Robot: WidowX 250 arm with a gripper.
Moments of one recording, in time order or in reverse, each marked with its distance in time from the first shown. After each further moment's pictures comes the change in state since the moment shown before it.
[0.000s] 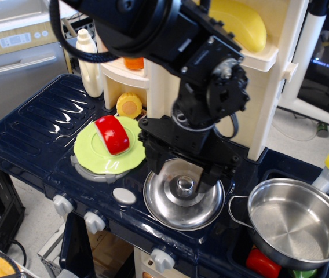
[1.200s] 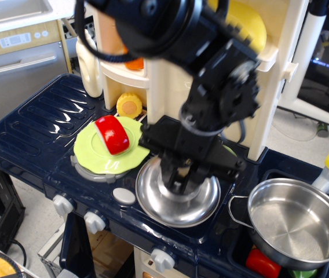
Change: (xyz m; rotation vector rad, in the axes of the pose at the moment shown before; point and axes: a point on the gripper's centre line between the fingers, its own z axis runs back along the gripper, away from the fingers) arm -0.007 -0.005 0.017 0.091 0.096 0.059
